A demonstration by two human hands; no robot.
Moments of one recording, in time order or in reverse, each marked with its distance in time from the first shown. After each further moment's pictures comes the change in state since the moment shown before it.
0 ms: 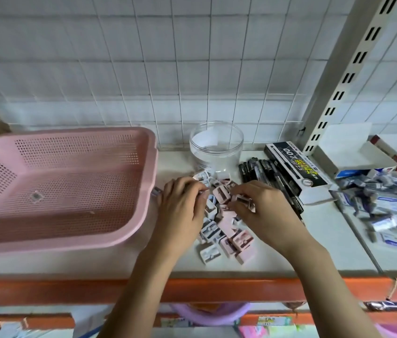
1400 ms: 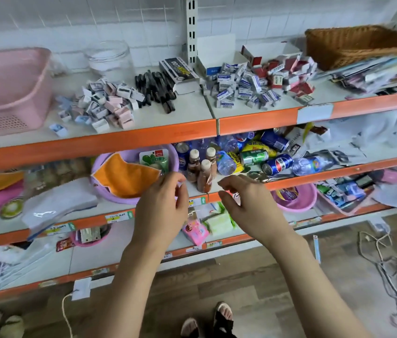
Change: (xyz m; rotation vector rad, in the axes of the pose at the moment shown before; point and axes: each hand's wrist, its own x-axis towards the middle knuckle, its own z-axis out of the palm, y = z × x) left_hand -0.228 0.224 -0.007 -0.128 -0.156 0.059; right_hand -0.328 0.040 -0.098 0.005 0.105 0.170
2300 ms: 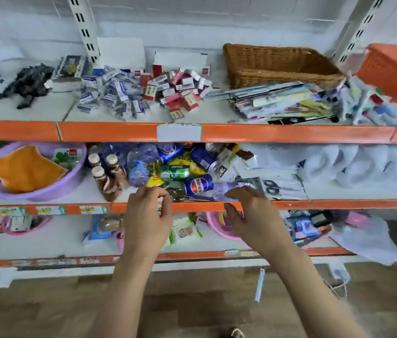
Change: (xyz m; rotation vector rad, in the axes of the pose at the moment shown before) left_hand 0.067 0.251 0.257 0.052 0.153 -0.312; right_hand -0.003 0.318 -0.225 -0.141 -0.113 -0.064
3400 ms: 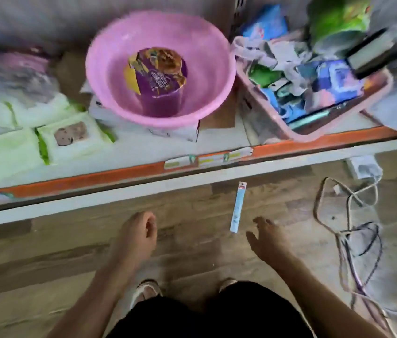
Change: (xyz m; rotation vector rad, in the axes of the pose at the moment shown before) left_hand -0.298 -0.200 0.601 0.101 -0.743 -0.232; right_hand -0.298 0.560 0.454 -0.071 -0.624 0.812
